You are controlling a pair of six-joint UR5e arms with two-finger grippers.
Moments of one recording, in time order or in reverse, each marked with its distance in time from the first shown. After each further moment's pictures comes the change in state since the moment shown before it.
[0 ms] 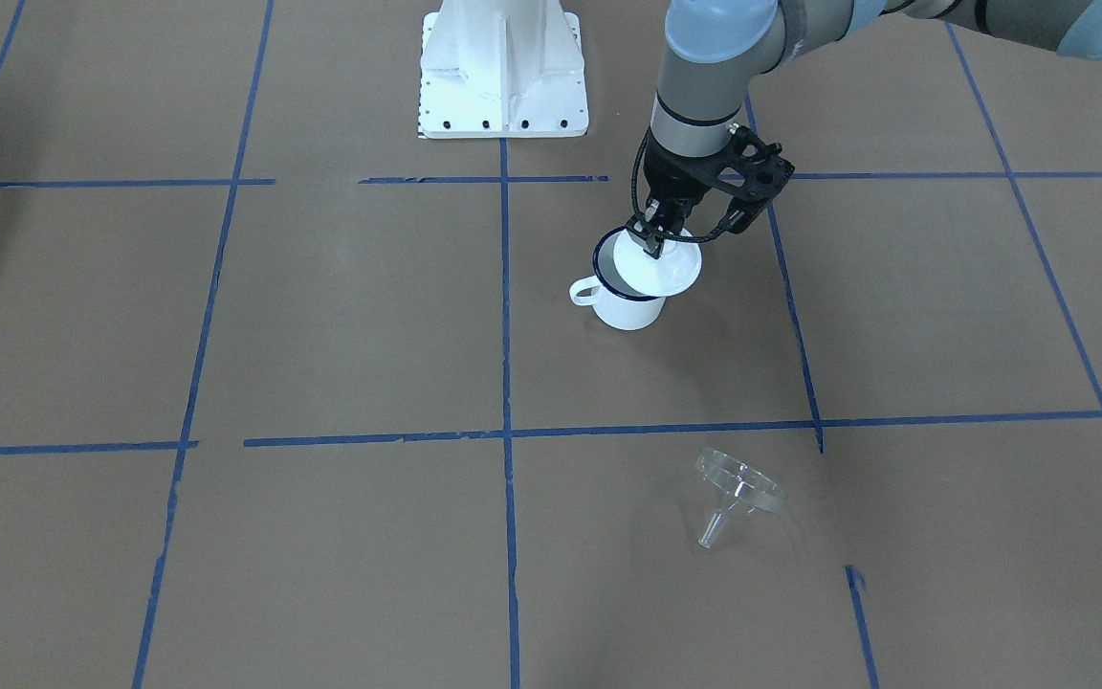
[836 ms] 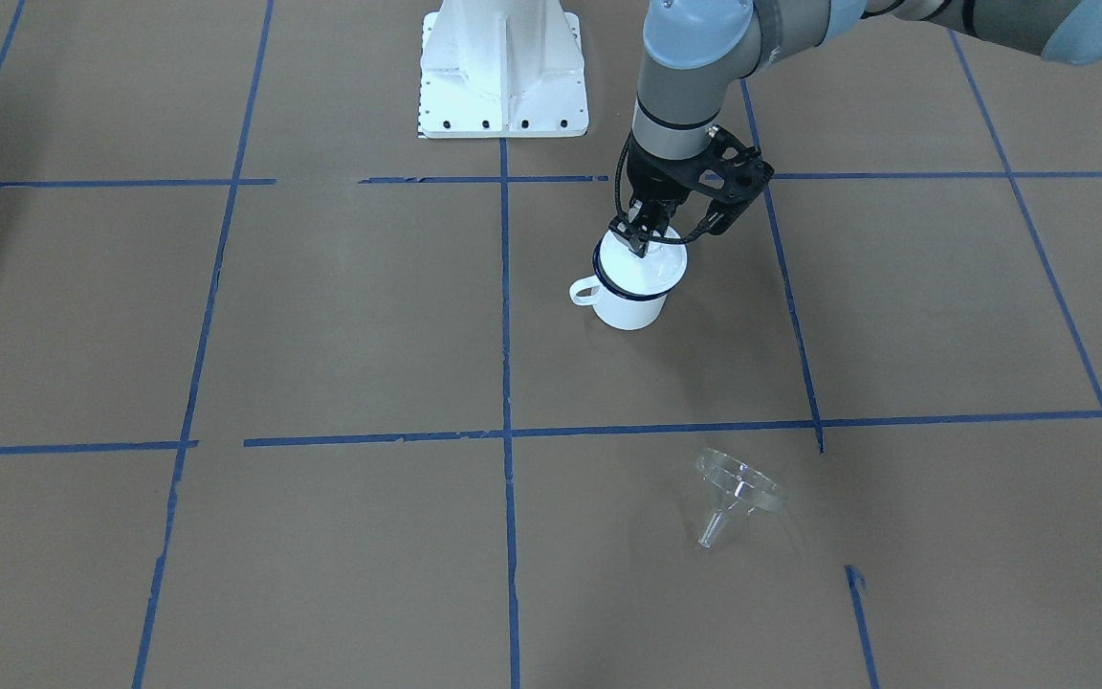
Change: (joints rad) left arm 0.020 -0.021 0.023 -0.001 0.001 -0.007; right arm 0.000 0.000 0.000 0.000 0.000 0.000
